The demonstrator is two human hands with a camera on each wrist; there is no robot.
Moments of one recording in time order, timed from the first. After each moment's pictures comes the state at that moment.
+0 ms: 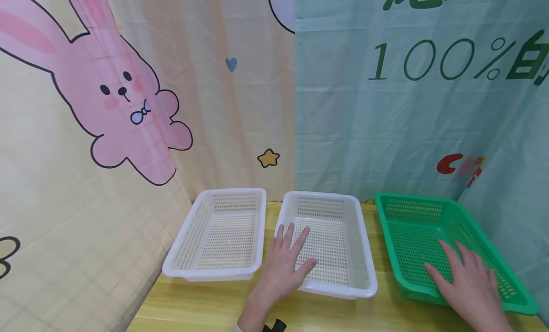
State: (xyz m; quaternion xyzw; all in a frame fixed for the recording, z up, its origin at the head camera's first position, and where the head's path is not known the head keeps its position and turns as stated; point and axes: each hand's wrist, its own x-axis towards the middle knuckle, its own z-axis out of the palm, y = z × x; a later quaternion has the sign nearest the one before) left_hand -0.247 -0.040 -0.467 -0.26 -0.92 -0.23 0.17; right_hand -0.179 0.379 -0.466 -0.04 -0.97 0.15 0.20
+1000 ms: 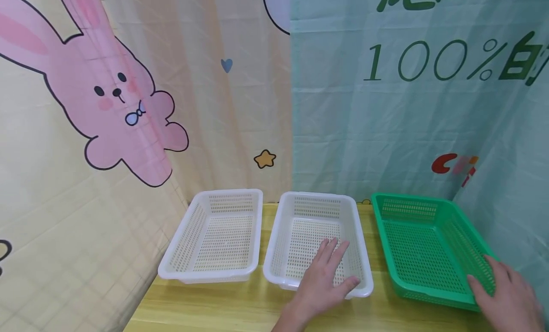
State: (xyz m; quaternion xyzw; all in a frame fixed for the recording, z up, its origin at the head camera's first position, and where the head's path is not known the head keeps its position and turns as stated) left_hand -0.220 0.043 -0.471 -0.35 -0.86 -0.32 0.16; right_hand -0.156 0.440 -0.485 -0.18 -0.96 0.15 0.17
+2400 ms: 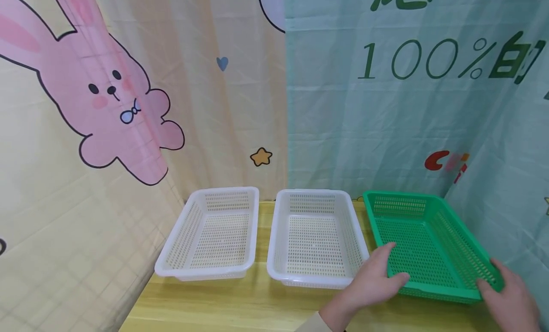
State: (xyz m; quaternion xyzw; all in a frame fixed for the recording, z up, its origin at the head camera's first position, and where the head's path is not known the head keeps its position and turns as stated) left_hand -0.199 0.150 -0.443 -0.33 -0.81 -0.48 -0.08; right_hand -0.145 0.461 -0.483 -0.25 -0.92 0.28 0.10
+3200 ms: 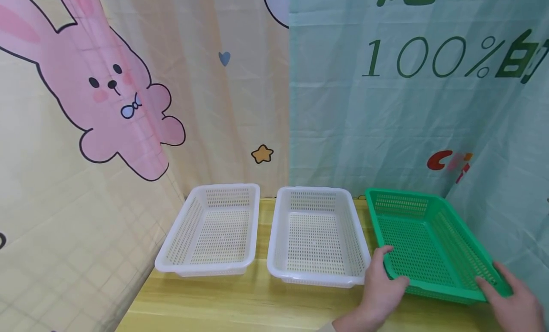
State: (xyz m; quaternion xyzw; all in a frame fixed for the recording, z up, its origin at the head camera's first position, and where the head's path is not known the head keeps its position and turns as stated) left_hand -0.173 0.181 -0.452 -0.11 -0.70 -0.71 -0.05; right_hand -0.138 0.459 -0.490 -0.30 -0.89 0.32 0.14
